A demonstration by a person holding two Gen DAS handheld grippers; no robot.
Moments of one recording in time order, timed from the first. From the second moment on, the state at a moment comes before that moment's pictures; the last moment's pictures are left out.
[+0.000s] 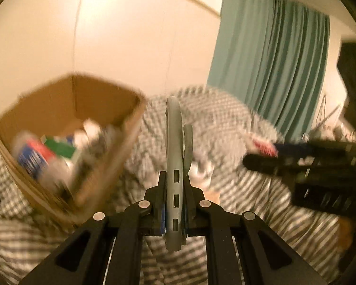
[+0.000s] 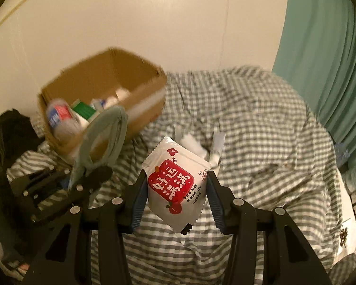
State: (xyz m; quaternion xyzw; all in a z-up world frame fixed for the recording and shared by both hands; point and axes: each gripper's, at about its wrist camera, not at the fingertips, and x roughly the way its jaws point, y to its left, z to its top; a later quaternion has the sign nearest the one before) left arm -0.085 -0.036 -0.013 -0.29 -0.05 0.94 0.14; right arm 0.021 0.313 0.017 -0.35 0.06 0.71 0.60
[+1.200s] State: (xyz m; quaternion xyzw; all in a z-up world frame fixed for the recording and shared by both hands) left arm -0.172 -0.184 -0.007 -0.27 -0.03 0.96 -0.03; right arm -0.143 0.417 0.016 -0.34 0.01 0.79 0.51
